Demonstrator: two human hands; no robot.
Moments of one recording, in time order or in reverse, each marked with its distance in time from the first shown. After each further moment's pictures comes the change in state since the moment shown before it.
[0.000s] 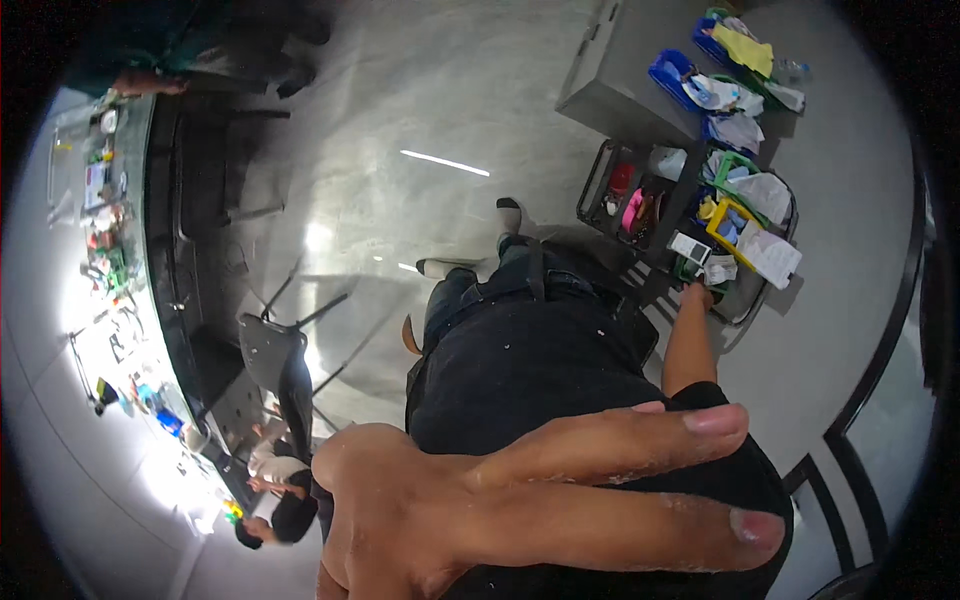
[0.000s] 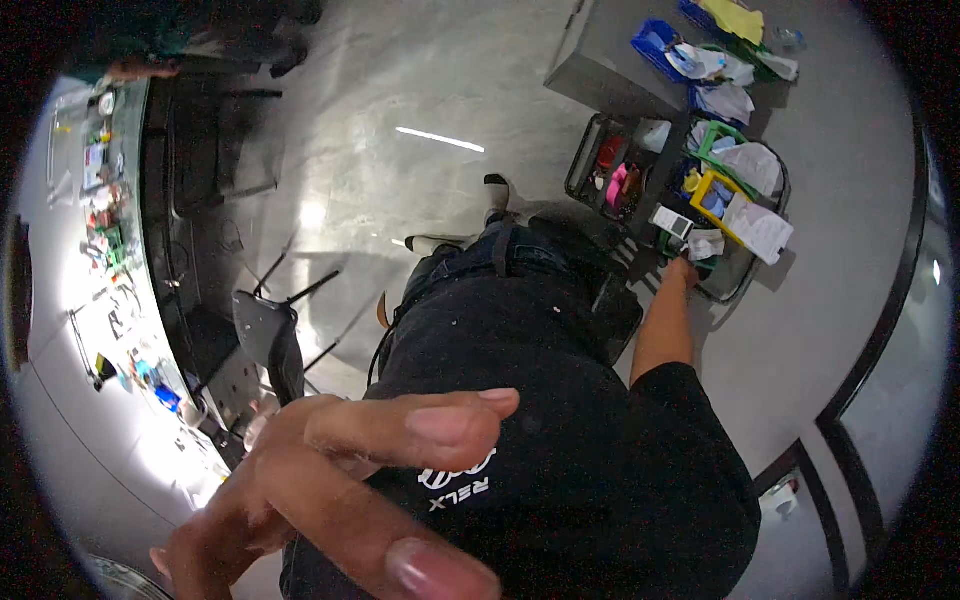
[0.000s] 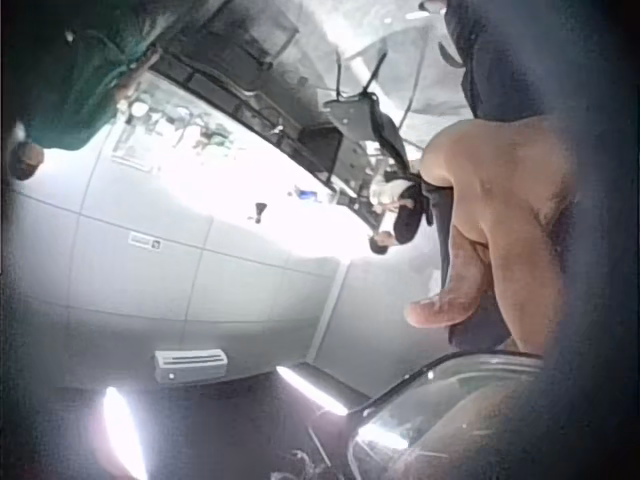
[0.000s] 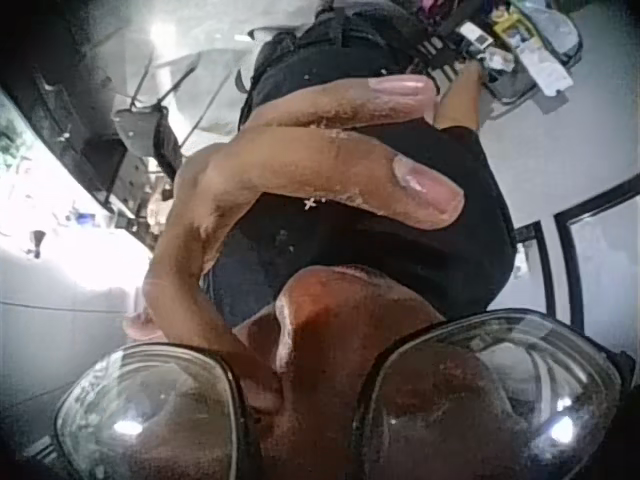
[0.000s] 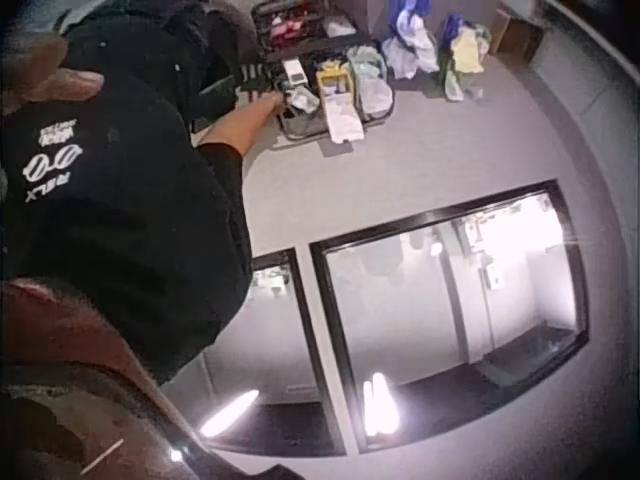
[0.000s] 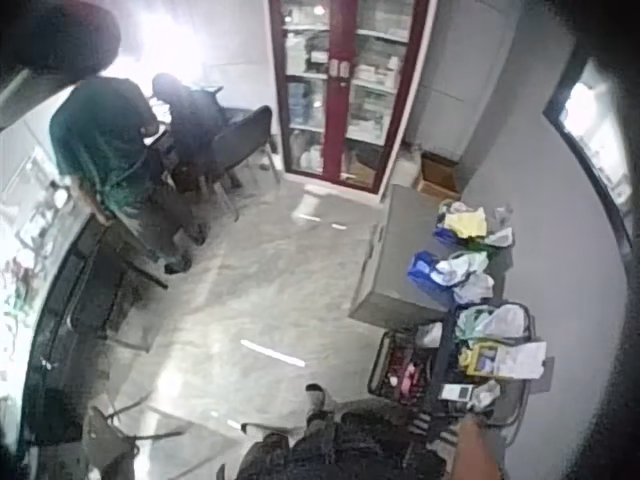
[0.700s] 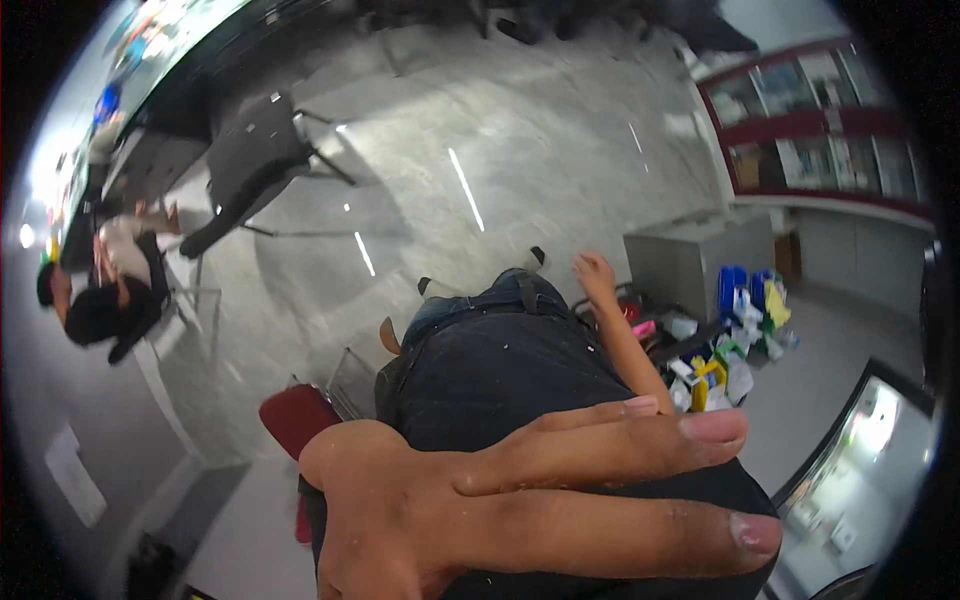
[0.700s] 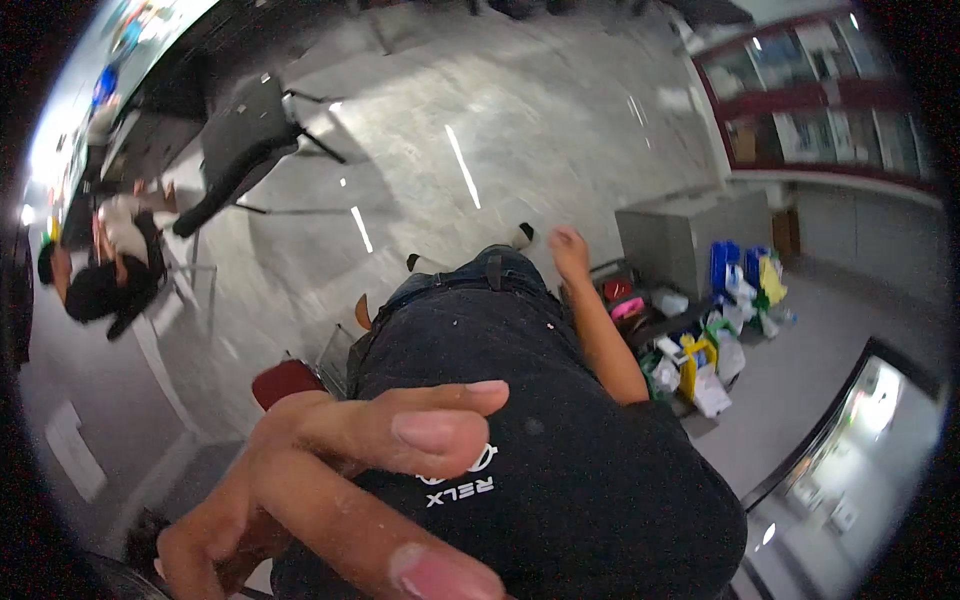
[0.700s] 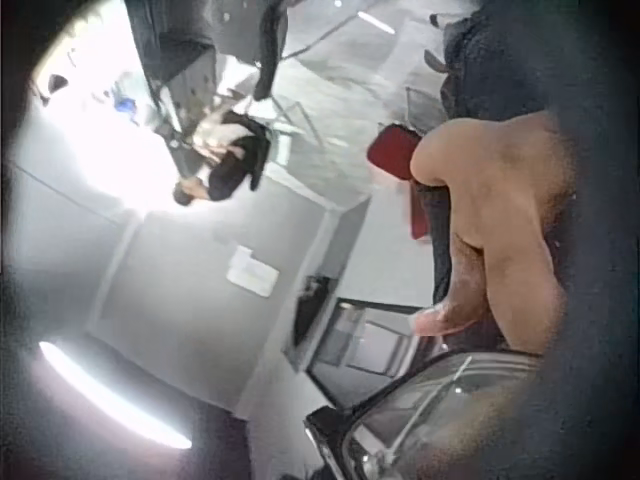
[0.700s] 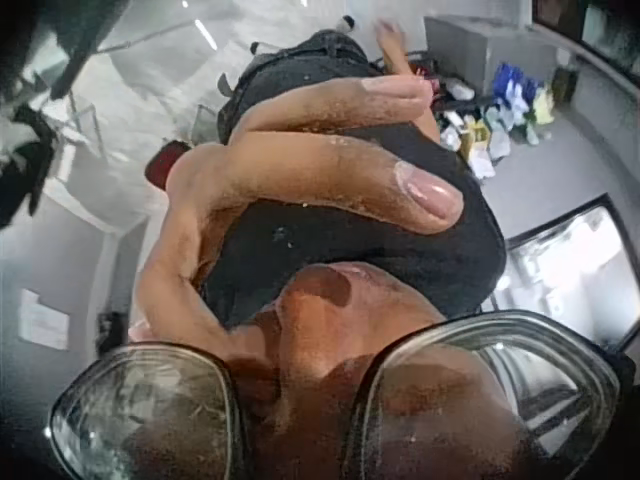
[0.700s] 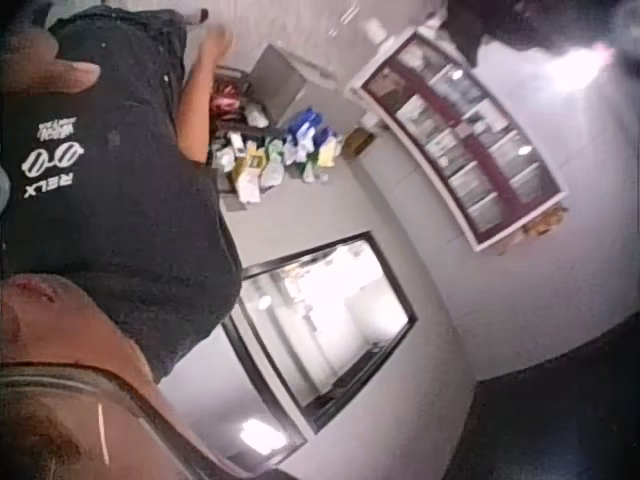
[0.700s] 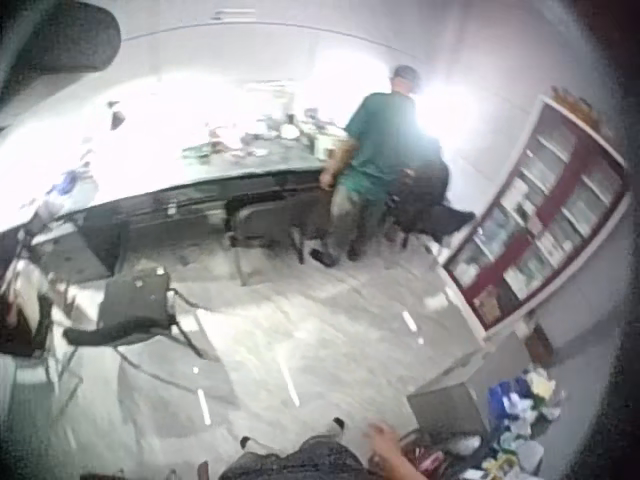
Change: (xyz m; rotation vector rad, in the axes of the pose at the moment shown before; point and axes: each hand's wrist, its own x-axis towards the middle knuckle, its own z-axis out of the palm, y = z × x) left_hand -0.361 -0.024 -0.036 -1.146 -1.100 0.965; right_hand -0.315 0.104 0.120 -0.692 -1.263 -1.314
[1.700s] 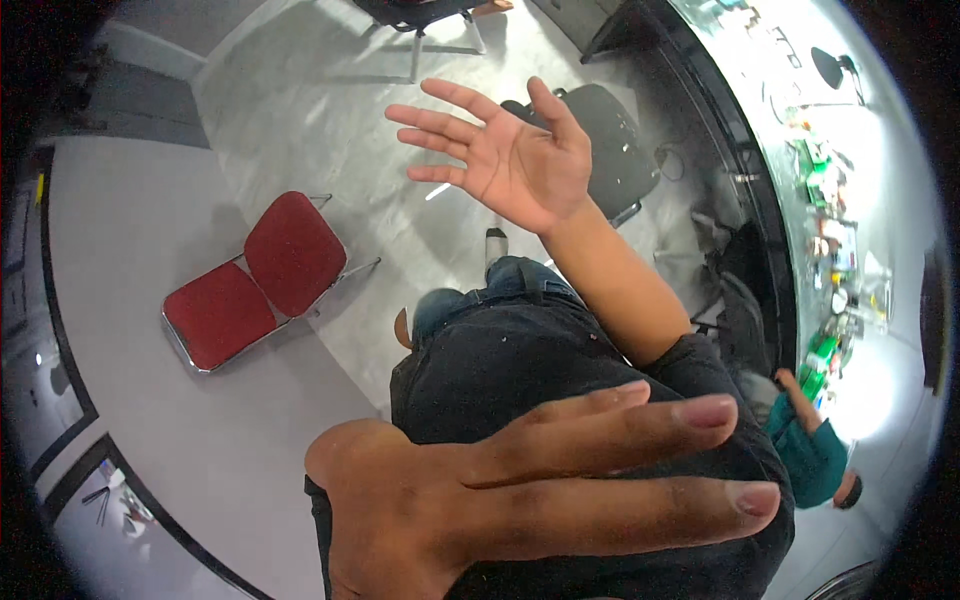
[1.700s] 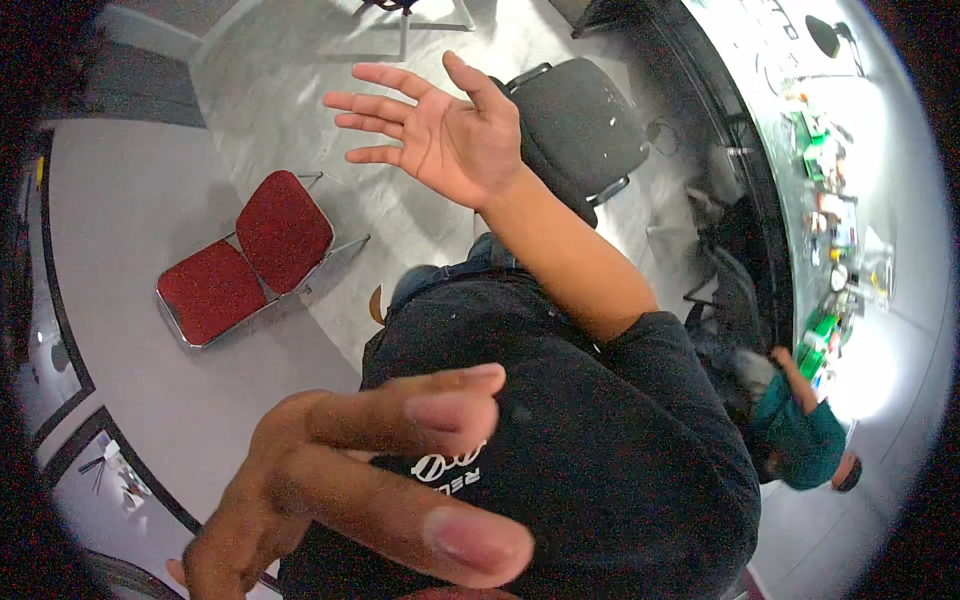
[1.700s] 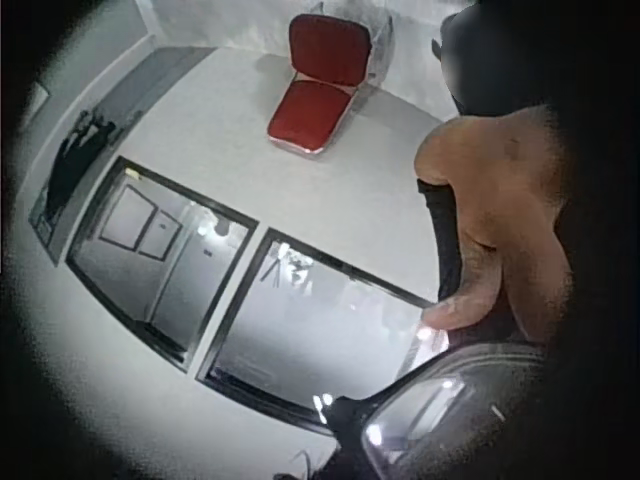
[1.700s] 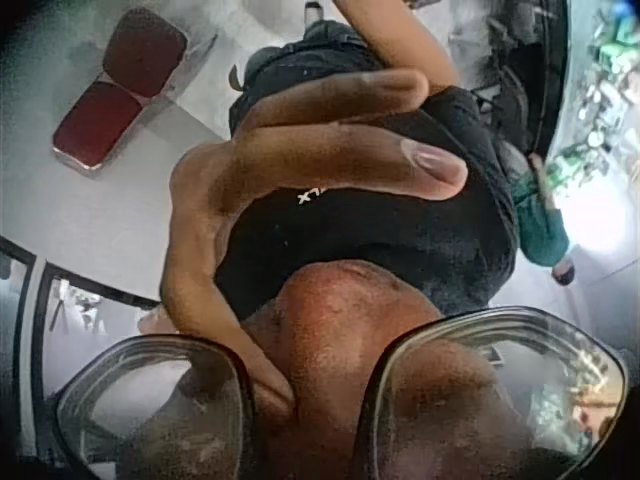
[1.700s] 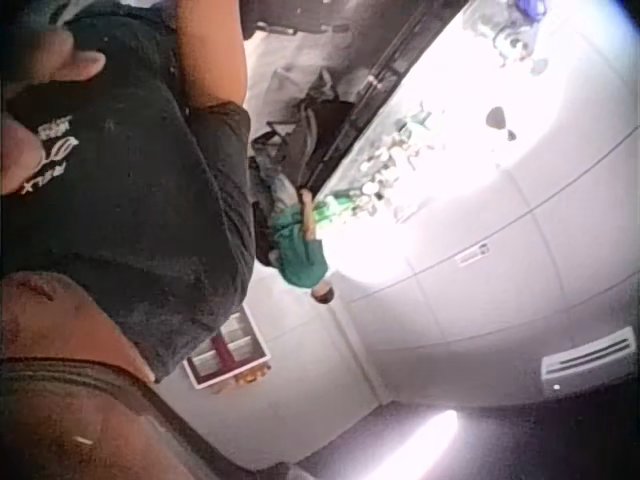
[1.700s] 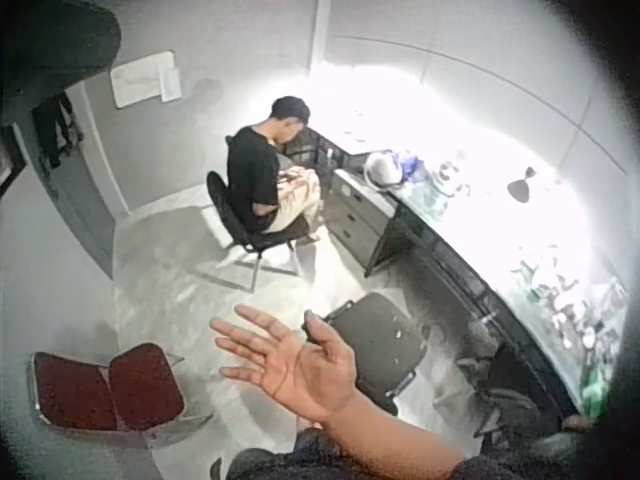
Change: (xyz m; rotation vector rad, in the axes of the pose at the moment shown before) left_hand -0.043 0.090 0.324 1.710 -0.312 0.785; right_hand -0.281 -0.469 0.706 0.266 -2.254 0.732
